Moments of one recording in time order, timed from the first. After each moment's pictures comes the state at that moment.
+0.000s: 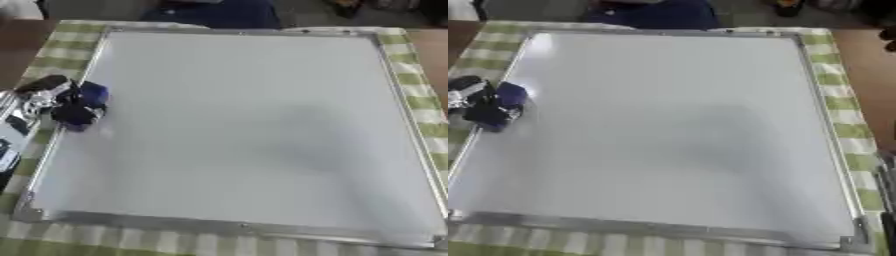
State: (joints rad) left arm -0.88 0.54 -0.27 -1.12 -0.71 0.36 -0.51; right arm -0.29 -0.41 -0.15 -1.98 0.13 -0.22 -0.48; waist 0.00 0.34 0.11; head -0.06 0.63
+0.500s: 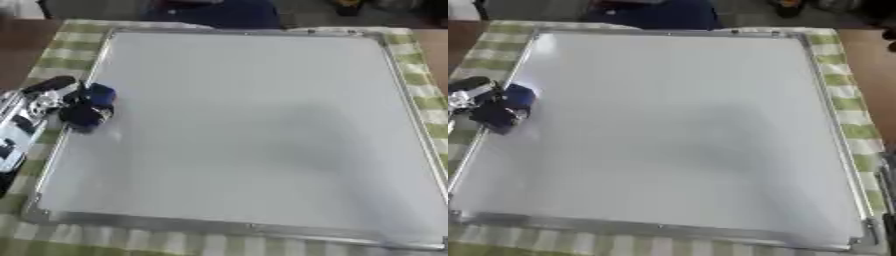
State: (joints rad) left arm -0.88 0.54 -0.31 -1.16 -0.70 0.35 -0.53; right arm -0.29 -0.41 -0.15 -1.98 0.12 -0.22 -0.48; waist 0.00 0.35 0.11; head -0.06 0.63
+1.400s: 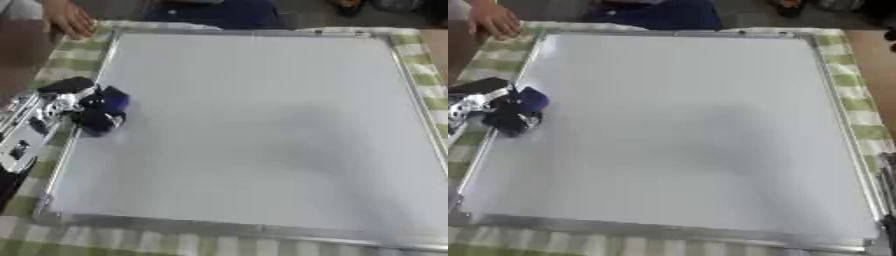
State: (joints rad) left arm -0.89 0.53 -0.36 -1.19 -0.81 0.29 -0.57; right arm -0.29 -0.40 -0.15 -1.98 0.12 -0.22 -0.48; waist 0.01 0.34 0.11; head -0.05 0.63
